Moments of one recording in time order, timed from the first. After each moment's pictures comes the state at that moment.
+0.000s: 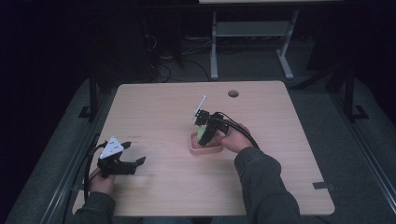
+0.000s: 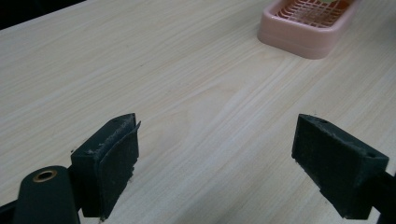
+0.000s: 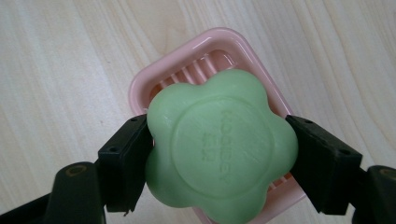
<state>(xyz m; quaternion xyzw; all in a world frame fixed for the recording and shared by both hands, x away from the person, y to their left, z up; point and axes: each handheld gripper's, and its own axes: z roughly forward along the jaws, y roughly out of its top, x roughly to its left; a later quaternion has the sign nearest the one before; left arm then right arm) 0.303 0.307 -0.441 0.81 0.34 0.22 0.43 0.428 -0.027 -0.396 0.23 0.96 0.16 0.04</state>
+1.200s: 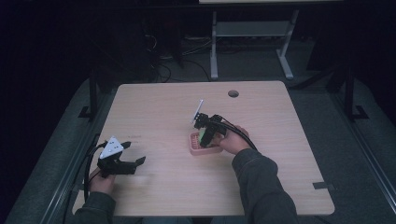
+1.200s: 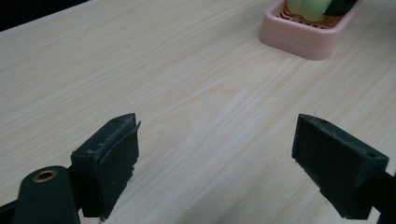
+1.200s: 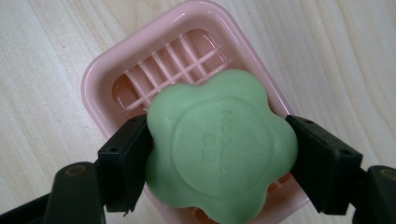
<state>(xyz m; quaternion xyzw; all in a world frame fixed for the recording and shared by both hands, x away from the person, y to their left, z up) 0.304 0.307 -0.440 0.81 0.34 0.22 0.43 0.434 -0.021 -0.417 0.24 0.96 0.12 0.06</state>
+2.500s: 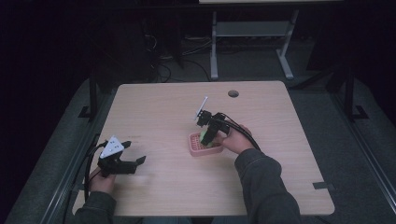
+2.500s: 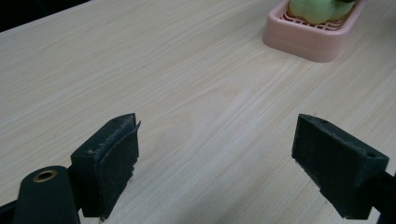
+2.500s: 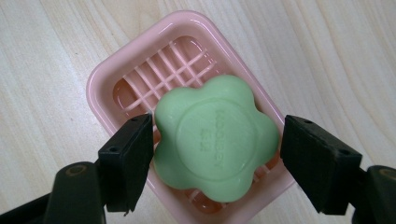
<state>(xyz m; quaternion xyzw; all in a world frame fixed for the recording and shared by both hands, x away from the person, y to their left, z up) 0.305 0.307 -0.440 0.81 0.34 0.22 0.42 0.432 -0.032 -0.405 0.25 0.96 0.15 0.06</state>
